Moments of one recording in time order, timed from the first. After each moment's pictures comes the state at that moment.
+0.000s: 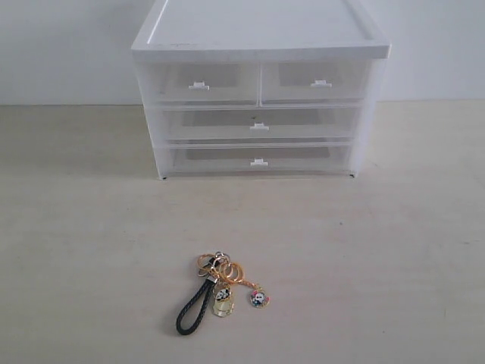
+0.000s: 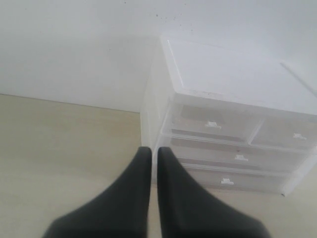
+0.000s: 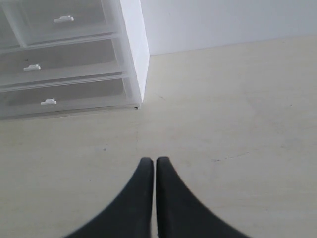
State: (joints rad) left arm -1.07 0.72 -0.66 1.25 0.98 -1.60; right arm 0.06 0.01 0.00 0.18 0.34 -0.02
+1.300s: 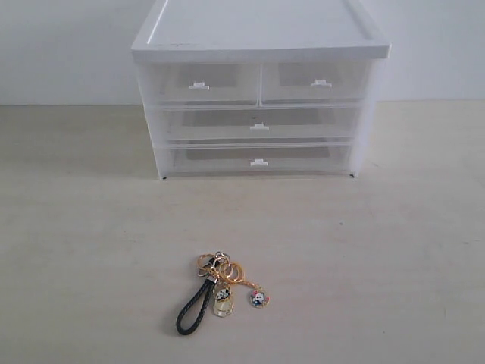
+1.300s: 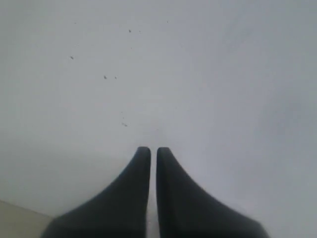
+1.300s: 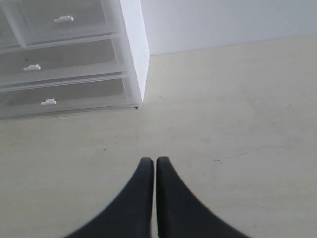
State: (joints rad) left arm -0.20 0.16 -0.41 1.24 0.17 -1.68; right arm 0.06 0.01 0.00 0.18 0.34 -0.02
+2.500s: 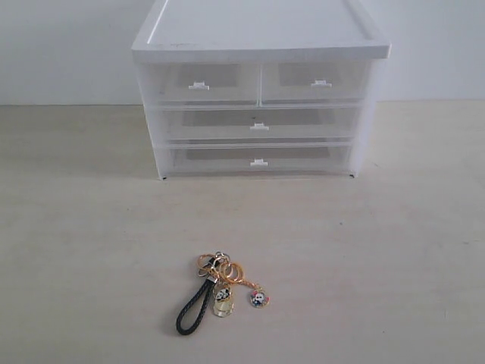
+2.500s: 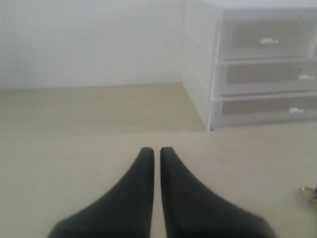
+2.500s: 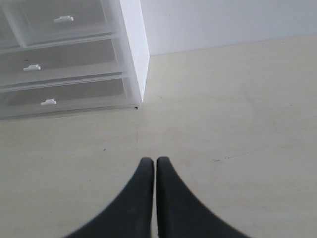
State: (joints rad) left arm -0.07 0.00 -0.05 -0.05 0.30 0.02; right arm 0.06 0.01 0.00 0.18 0.34 -0.02
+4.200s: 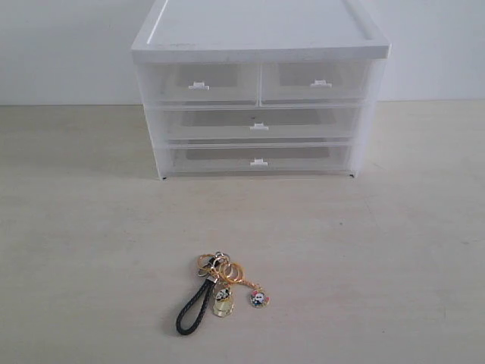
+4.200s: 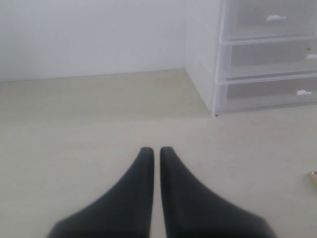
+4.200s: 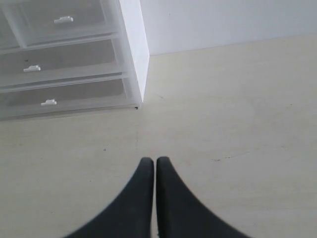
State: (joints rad) left arm -0.07 0.00 0.00 -0.02 0.29 0.02; right arm 0.06 0.01 0.00 0.18 0.34 -0.01
